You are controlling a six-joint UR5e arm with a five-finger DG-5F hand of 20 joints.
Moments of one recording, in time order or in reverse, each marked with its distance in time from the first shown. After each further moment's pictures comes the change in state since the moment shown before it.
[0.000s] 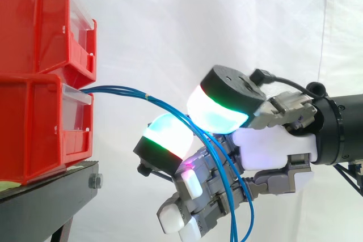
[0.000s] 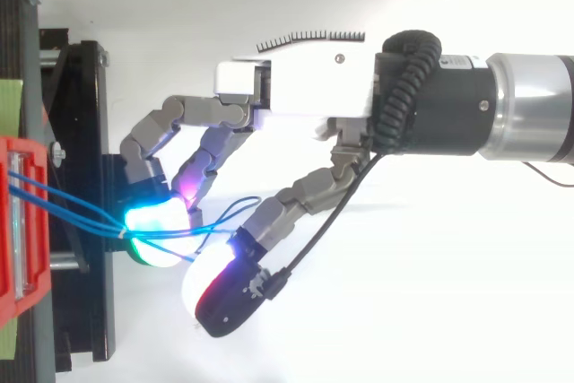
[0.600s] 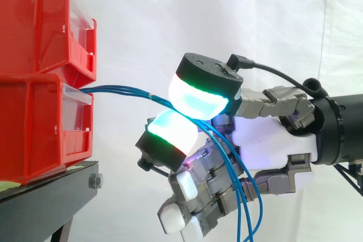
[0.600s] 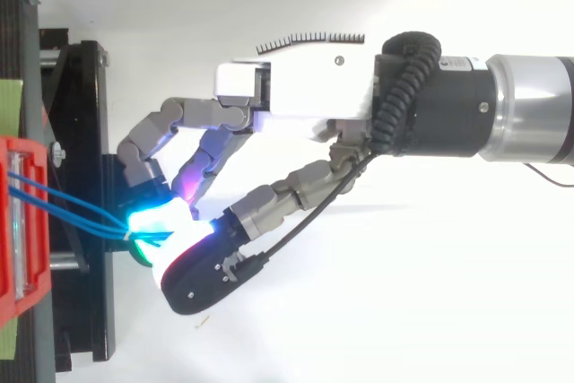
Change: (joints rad) arm 0.001 0.000 0.000 0.000 0.000 -0.001
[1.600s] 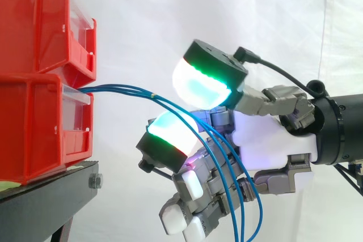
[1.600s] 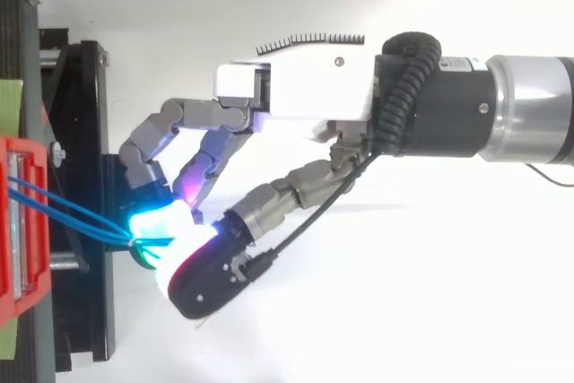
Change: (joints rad) arm 0.001 0.000 0.000 0.001 0.000 -0.011
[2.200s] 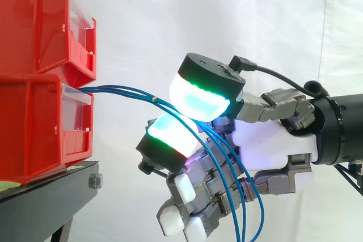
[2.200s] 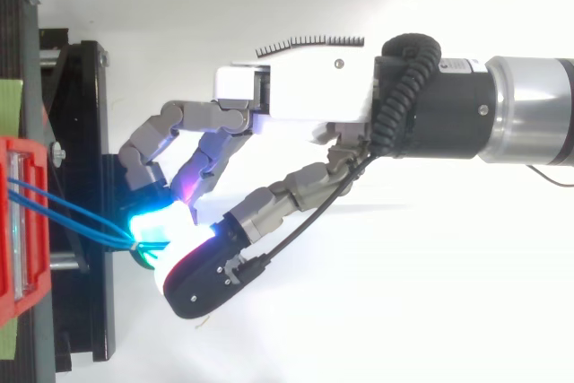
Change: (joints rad) arm 0.001 0.000 0.000 -0.001 0.000 -0.004
